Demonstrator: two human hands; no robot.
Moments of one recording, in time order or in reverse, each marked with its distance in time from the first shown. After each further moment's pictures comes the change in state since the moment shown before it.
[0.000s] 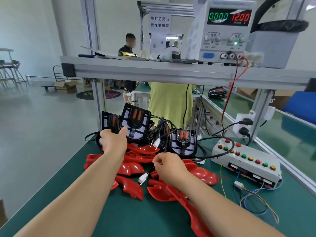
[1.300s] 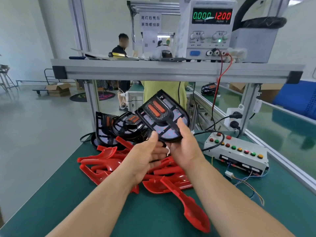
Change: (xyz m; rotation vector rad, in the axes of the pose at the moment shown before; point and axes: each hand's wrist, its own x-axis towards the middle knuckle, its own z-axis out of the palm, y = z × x) left_hand -0.107 -0.004 0.011 -0.137 -0.793 -0.025; right_hand -0.003 0.007 -0.045 1.594 0.146 -0.081
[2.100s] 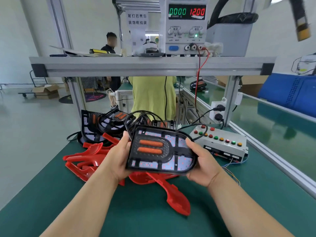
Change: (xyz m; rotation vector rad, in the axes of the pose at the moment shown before) left_hand 0.011 -0.024 -0.010 -0.393 -0.217 -0.131; right_hand -0.075 -0.027 -0.086 -0.006 -0.060 0.298
